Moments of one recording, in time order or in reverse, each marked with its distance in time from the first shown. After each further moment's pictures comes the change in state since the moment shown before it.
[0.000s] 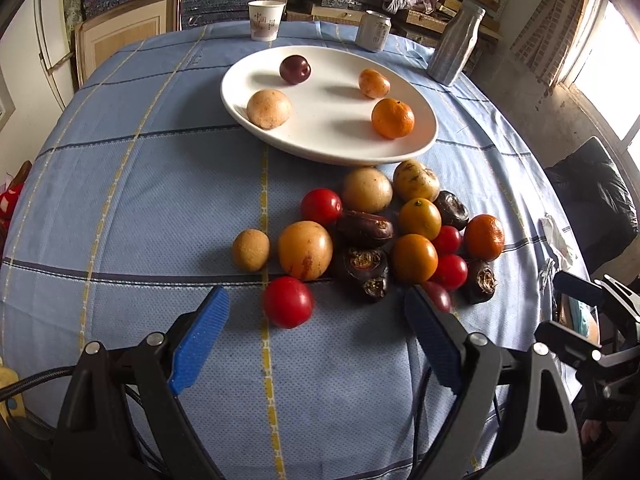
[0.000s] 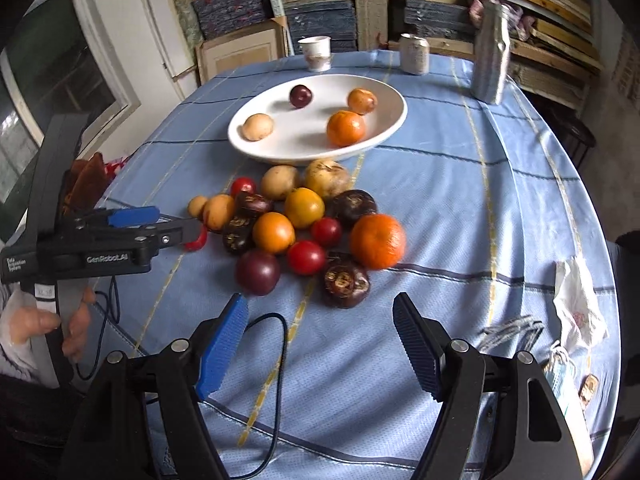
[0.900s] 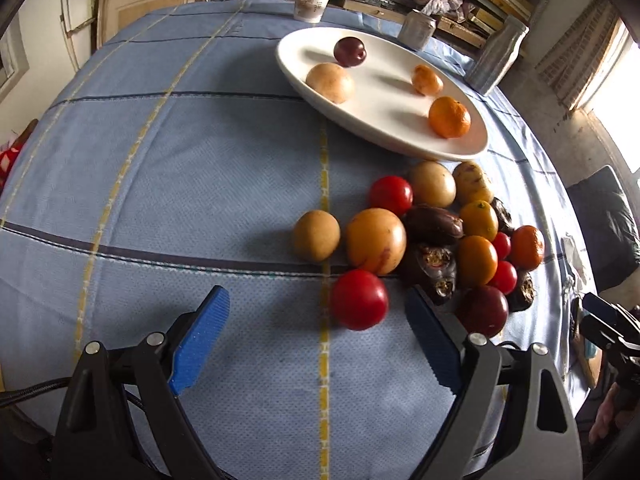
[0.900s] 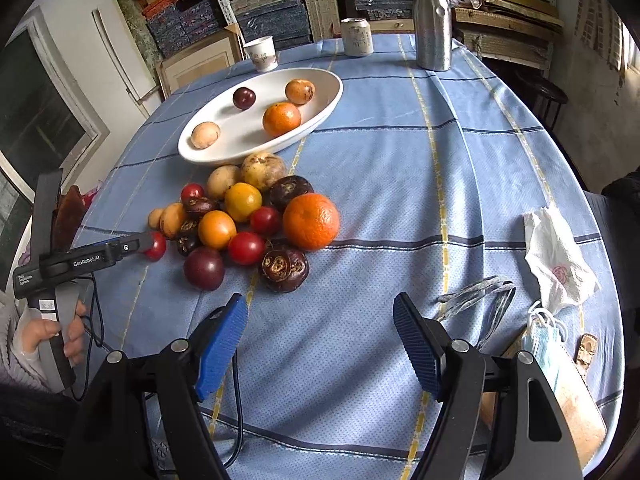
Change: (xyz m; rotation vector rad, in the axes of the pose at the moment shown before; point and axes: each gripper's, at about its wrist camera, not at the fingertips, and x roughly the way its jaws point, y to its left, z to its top) left arm 0.025 0.045 -0.007 -0.105 0.018 -0.008; right arm 0.003 -0.040 -0.015 0.127 0.013 -0.034
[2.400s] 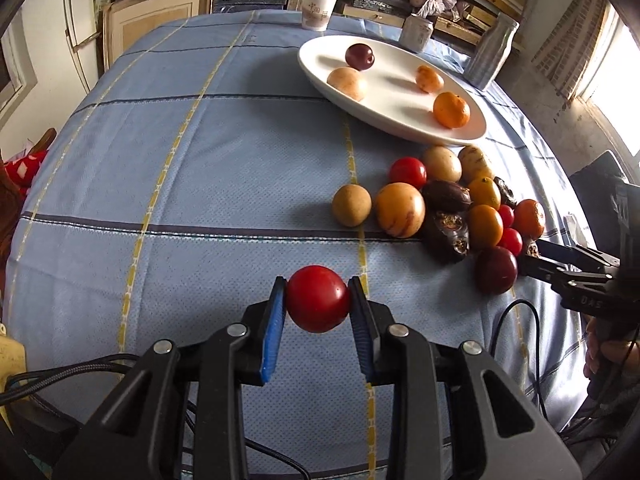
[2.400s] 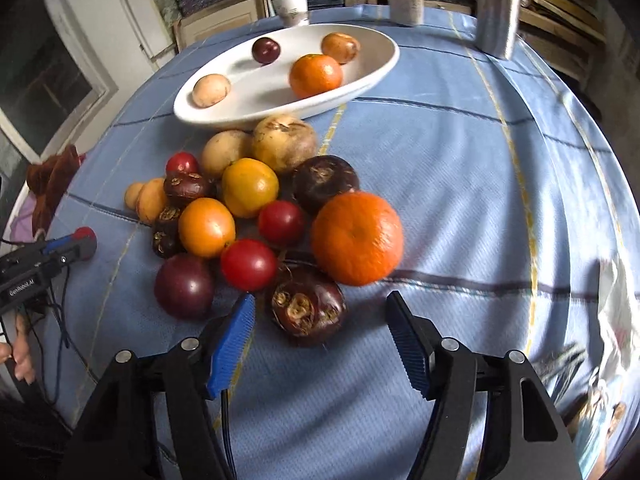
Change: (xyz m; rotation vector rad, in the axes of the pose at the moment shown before) left arm -0.028 0.020 -0.022 0.038 -0.031 0.045; right arm 0.081 0.033 0.027 -0.143 0.094 -0.002
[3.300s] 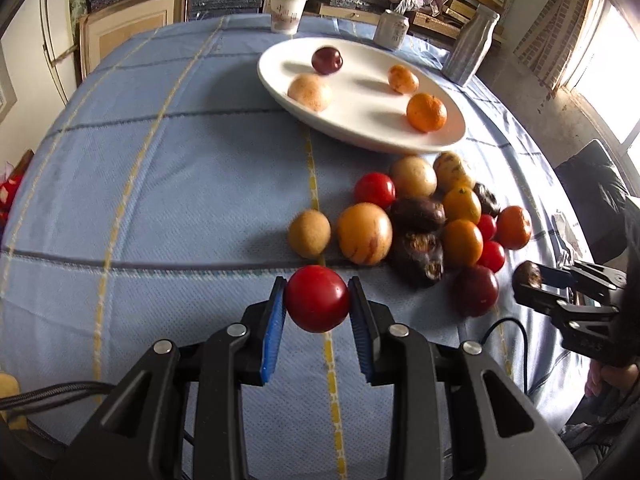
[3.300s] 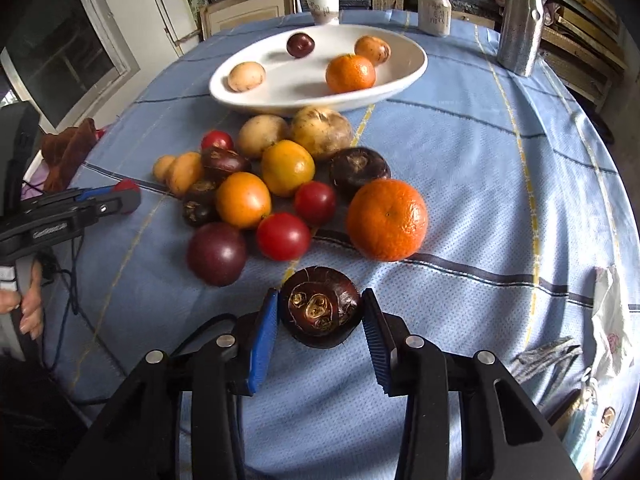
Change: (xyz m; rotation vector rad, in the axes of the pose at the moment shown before) left arm 0.008 -0.023 0.023 0.059 -0.013 -0.040; right arm -0.030 0.007 -0.015 -0.068 -0.020 0.038
